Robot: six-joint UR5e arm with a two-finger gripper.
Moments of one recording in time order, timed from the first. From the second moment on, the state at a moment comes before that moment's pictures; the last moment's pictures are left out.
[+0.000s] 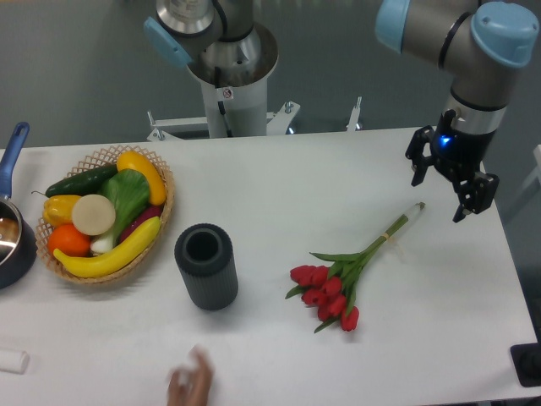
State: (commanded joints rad) arm 2.85 -1.88 -1.49 -1.19 1.37 1.84
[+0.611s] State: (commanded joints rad) arm 2.85 -1.88 -1.54 -1.15 1.28 1.74
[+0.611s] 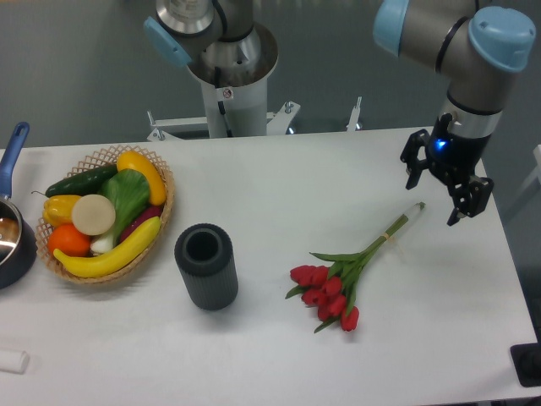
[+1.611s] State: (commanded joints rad) arm 2.79 -1.94 -1.66 -0.93 1.28 1.50
